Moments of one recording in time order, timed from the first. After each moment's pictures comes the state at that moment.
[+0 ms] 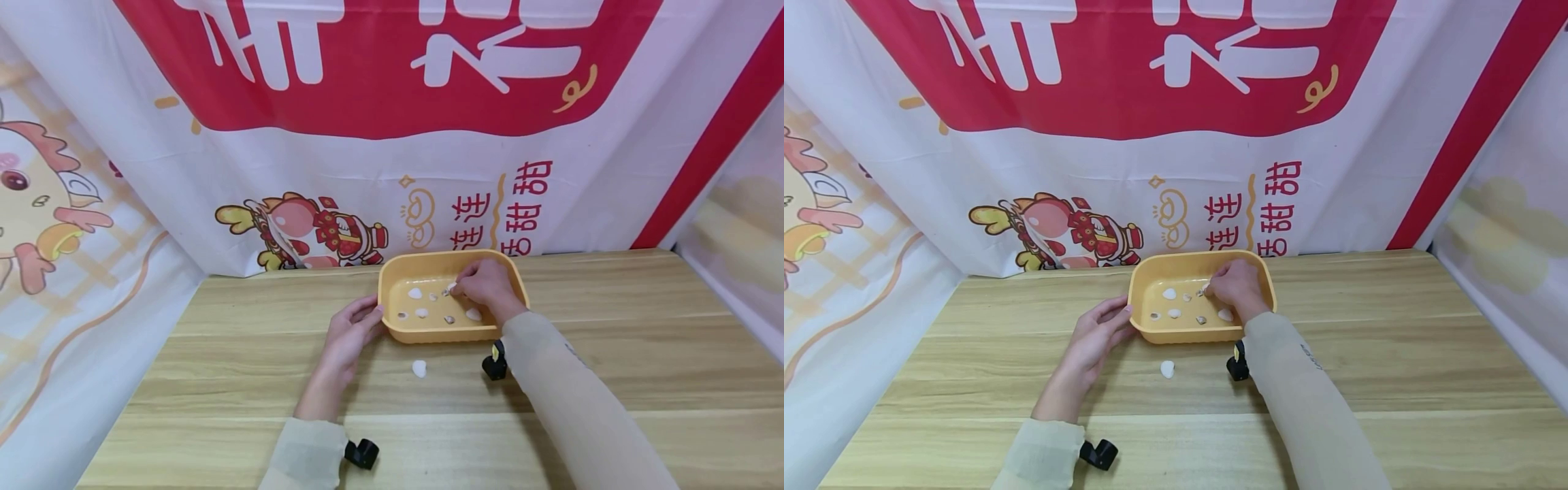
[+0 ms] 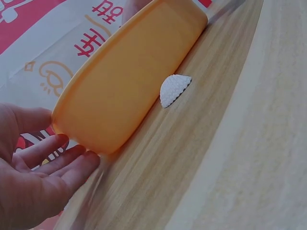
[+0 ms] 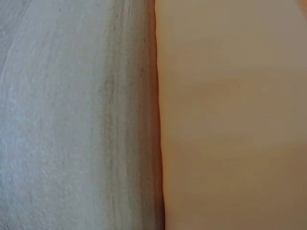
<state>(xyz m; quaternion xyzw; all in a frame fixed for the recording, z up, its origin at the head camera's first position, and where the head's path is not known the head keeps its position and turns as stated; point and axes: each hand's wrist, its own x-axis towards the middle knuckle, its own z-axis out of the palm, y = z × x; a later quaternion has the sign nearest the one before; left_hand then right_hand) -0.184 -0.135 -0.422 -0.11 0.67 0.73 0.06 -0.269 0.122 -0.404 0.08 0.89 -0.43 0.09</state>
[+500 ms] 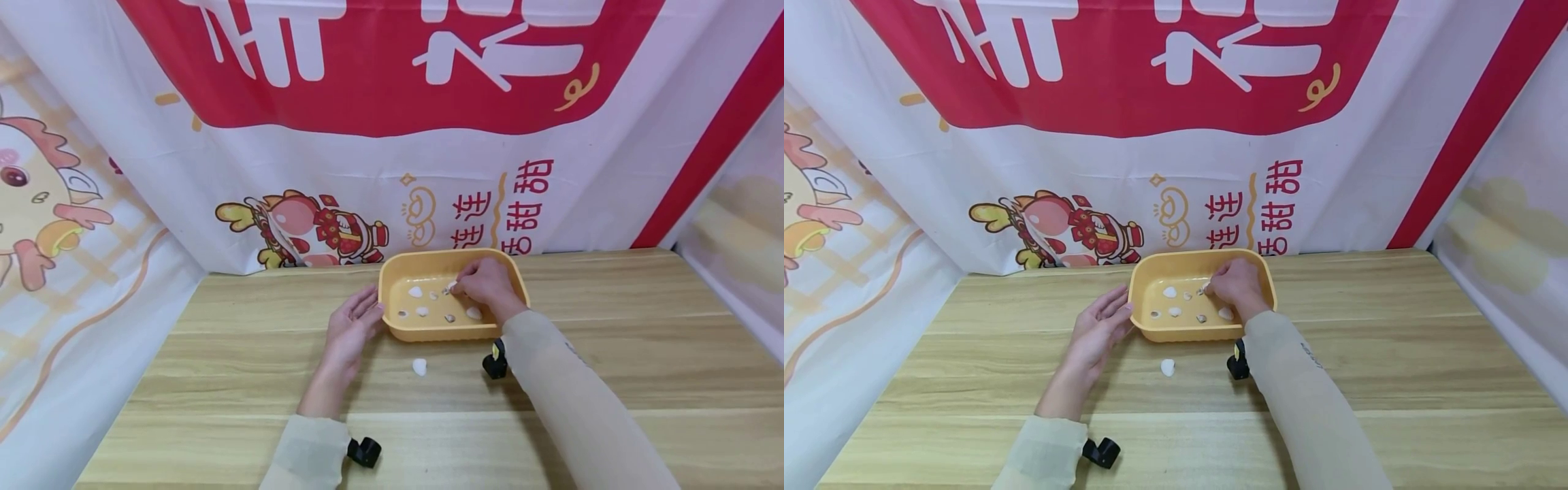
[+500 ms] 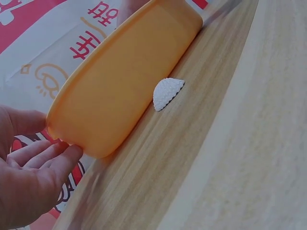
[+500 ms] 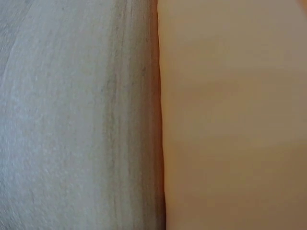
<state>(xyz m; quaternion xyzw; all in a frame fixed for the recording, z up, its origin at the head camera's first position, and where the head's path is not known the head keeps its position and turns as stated) -0.185 -0.133 -0.423 -0.10 0.64 0.76 0.05 -0.268 0.121 -0.404 0.08 0.89 -0.44 0.09</state>
